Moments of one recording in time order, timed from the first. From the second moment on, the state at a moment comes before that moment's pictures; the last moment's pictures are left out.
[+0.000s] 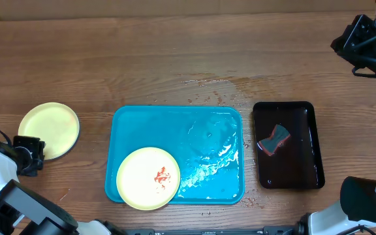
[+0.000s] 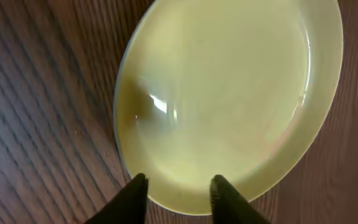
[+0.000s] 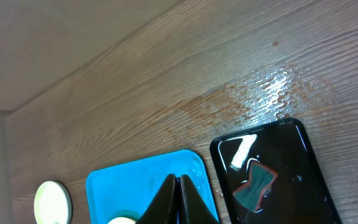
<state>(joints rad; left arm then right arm) 0.88 1.61 0.98 -0.61 0.30 -0.63 -0.15 1.75 2.41 -1.63 -0.33 0.36</state>
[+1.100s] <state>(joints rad) 0.06 1.47 0.98 -1.11 0.04 -0.46 -0.15 1.78 2.41 -1.64 -0.33 0.36</state>
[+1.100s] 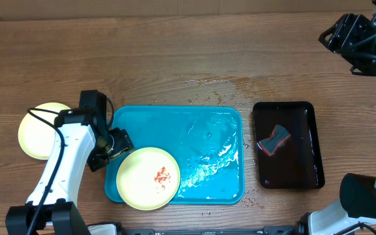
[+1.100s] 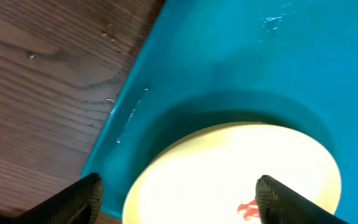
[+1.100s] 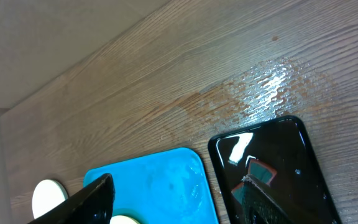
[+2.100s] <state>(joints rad) 0.06 1.53 0.82 -0.95 0.17 -0.32 -0.15 1.78 2.41 -1.64 -0.33 0.36</state>
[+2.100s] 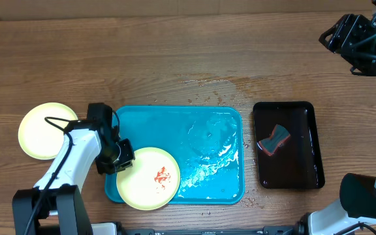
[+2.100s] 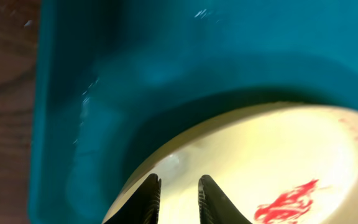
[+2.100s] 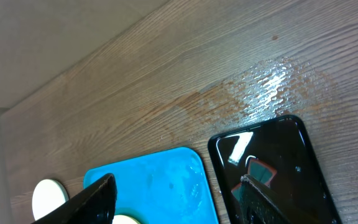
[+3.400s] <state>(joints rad) 0.06 1.55 0.97 -1.21 0.05 -0.36 -0.15 1.78 2.41 -1.64 -0.33 0.34</state>
